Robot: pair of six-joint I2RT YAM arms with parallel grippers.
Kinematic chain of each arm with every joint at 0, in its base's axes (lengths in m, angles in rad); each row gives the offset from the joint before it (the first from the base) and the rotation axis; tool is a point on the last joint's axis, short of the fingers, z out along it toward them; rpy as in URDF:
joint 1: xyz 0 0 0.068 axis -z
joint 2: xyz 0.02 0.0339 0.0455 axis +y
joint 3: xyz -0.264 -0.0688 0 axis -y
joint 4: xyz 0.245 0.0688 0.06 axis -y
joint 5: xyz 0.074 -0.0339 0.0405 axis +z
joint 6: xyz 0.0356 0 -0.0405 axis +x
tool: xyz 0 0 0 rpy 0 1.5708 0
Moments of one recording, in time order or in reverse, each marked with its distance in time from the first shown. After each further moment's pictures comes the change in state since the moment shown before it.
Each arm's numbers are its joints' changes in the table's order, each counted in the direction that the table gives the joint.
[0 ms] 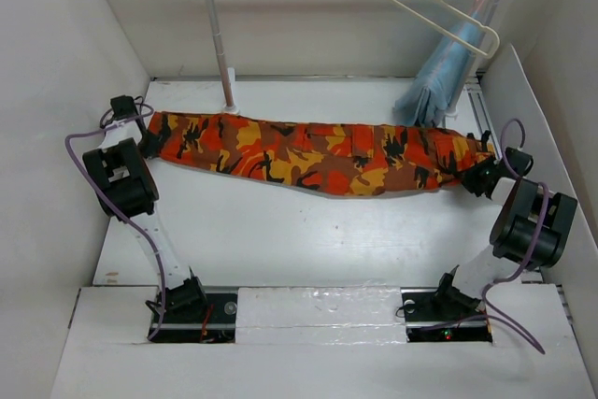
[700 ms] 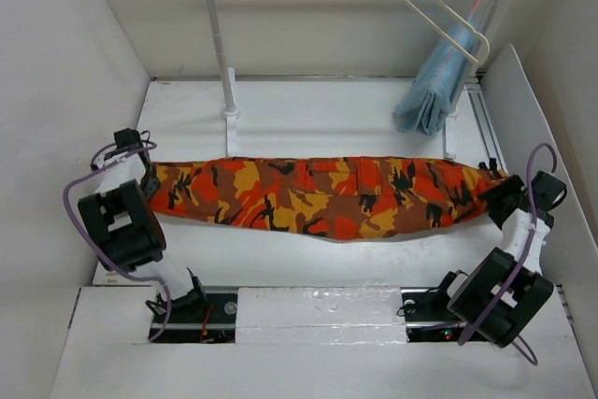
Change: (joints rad) left arm -0.008 -0.463 -0.503 -0.166 0.335 0.005; right arm 0.213 -0.518 -0.088 -0.517 -0.051 -0.197
